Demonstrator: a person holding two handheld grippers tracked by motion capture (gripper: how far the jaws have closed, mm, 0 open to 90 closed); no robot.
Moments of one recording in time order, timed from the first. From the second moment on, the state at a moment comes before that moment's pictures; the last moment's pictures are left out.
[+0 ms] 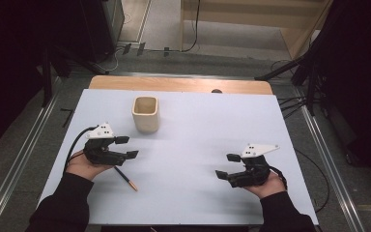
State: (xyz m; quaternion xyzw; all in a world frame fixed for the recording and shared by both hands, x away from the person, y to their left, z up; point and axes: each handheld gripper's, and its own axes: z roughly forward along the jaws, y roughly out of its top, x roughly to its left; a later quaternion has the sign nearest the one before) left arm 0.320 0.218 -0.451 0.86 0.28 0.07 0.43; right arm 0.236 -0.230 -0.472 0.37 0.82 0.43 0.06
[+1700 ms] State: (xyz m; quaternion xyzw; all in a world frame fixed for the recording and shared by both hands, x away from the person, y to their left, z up) left arm 0.354 0.218 -0.426 0.97 -0.09 -0.03 0.24; right arm 0.237 -0.227 -0.475 0.36 0.83 0.42 0.04
